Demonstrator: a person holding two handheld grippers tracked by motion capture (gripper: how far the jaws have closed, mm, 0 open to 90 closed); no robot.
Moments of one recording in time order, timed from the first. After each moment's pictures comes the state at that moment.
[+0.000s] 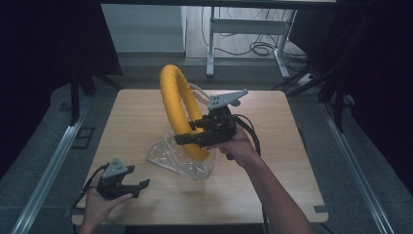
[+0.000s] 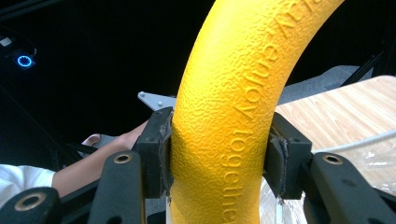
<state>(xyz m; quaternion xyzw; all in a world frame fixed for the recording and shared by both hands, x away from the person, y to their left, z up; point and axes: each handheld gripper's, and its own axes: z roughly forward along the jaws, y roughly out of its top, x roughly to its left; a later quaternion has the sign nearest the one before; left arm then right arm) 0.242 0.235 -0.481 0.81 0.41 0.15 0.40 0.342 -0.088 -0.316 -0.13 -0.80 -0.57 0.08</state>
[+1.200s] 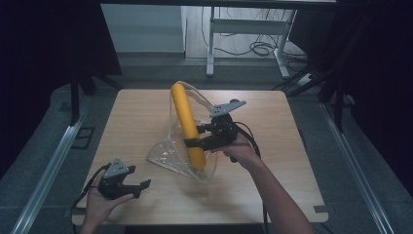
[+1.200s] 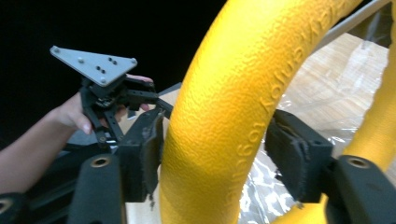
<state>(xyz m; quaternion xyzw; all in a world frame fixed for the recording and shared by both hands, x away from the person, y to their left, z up) 0.243 0.234 -0.482 0.81 0.41 0.15 0.39 0.365 -0.100 -0.371 -0.19 -0.82 -0.53 0.03</state>
